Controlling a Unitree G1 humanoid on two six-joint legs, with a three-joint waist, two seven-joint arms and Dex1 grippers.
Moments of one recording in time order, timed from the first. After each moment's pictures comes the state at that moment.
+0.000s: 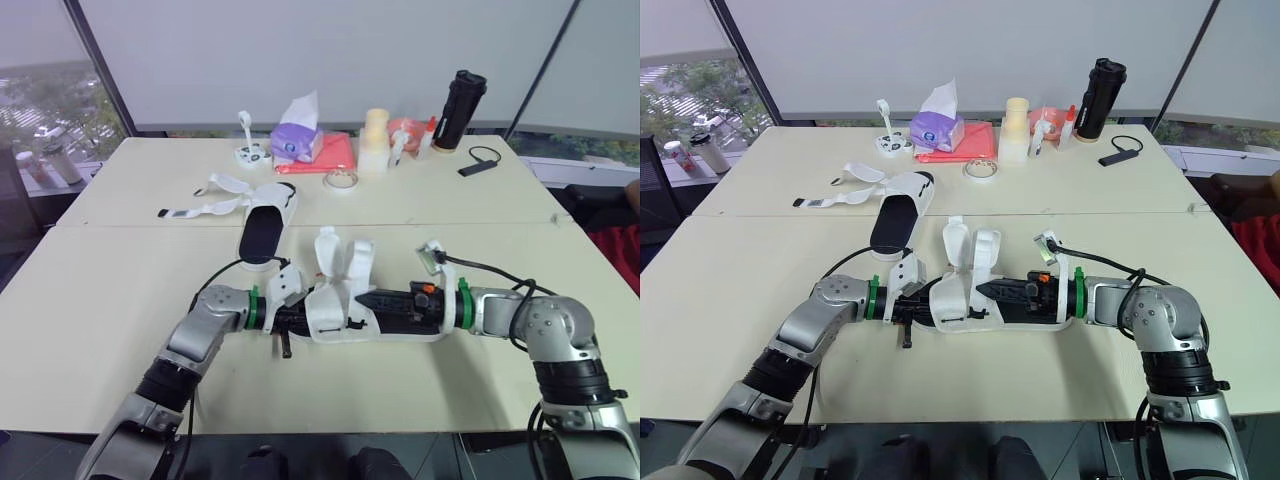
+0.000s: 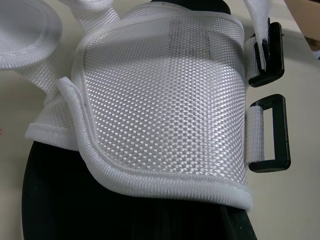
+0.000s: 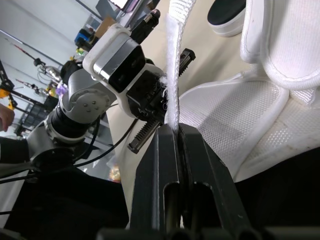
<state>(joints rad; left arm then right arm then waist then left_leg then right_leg) -0.50 0.41 -0.29 0.14 -0.21 0.36 -1.12 -0.48 -0.58 -0.06 -0.07 0.93 1.19 0.83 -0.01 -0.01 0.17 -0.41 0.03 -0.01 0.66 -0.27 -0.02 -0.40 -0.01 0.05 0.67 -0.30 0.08</state>
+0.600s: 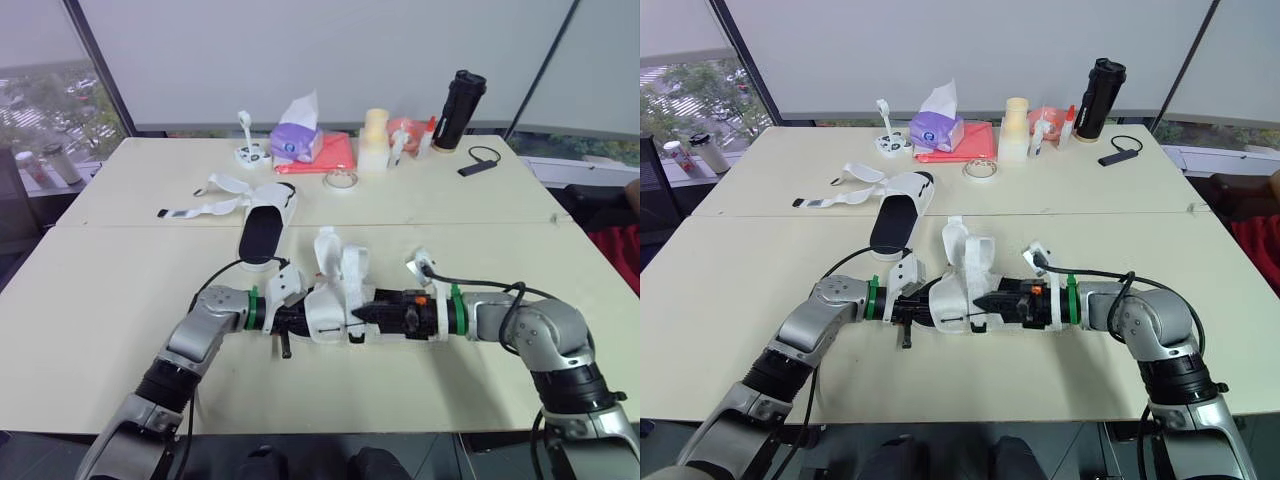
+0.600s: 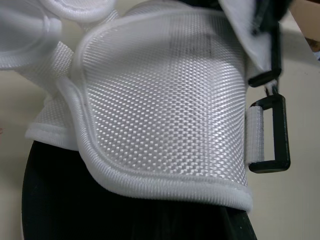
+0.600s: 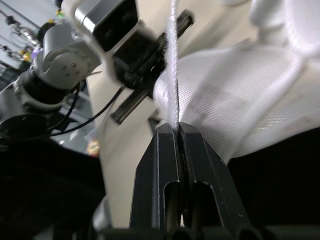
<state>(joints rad) -0.50 0.41 -0.28 0.13 -0.21 0.36 -1.11 -0.44 -0.61 0.02 -0.14 0.84 1.13 0.89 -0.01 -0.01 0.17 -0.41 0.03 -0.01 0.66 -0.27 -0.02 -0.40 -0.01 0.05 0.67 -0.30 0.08</state>
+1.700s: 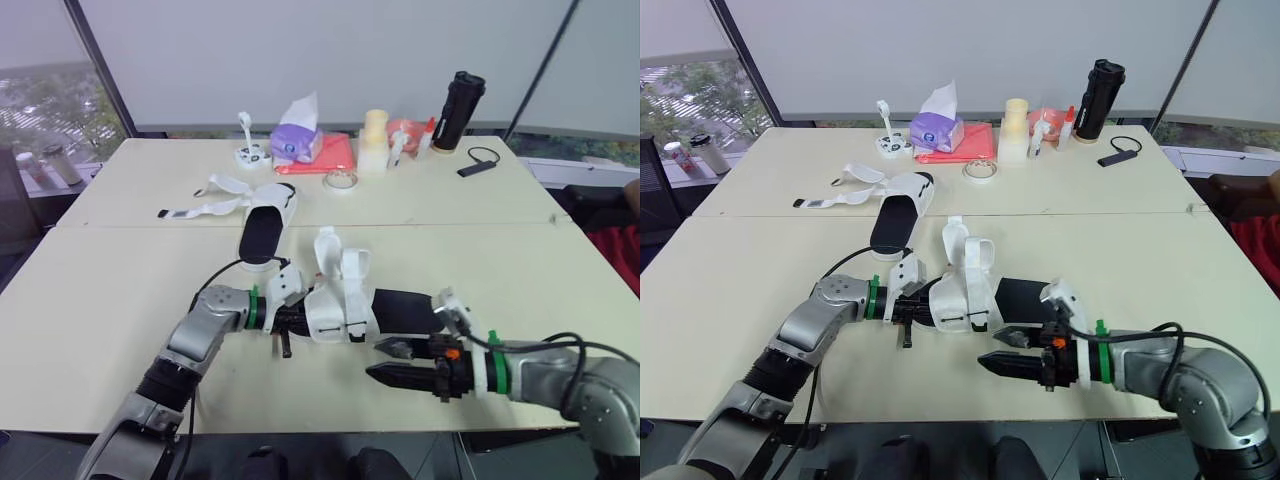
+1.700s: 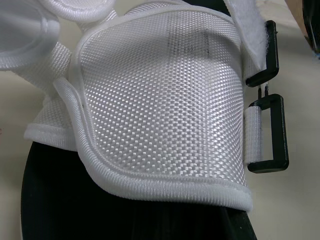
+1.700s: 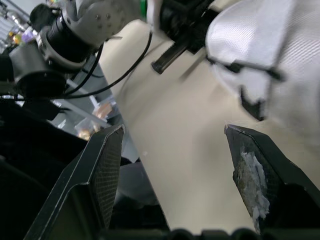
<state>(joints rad) -0.51 0.41 -0.29 0.15 -0.21 0.36 -1.13 -0.07 -0.68 -0.10 -0.56 0.96 1.11 0.73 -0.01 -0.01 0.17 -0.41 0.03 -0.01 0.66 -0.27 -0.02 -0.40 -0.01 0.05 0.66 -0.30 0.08</state>
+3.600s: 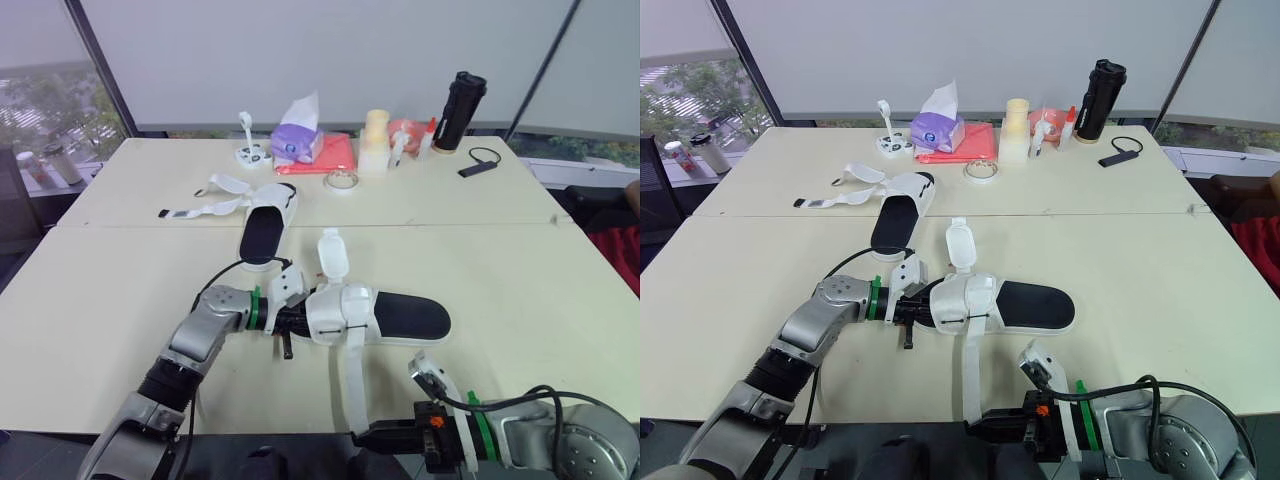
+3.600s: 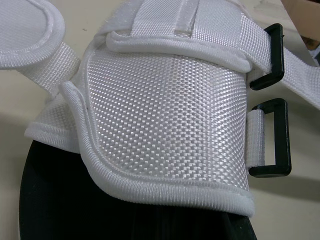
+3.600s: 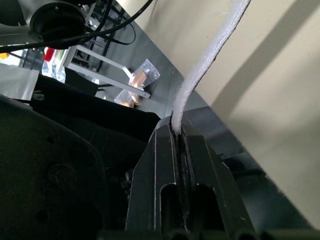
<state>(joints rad) -0.51 0.41 -0.30 0.15 -0.20 0.36 -1.13 0.16 -0.73 0.02 -0.64 1.04 1.13 0.72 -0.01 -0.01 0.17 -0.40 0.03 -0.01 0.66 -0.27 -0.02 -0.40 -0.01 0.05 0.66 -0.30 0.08</state>
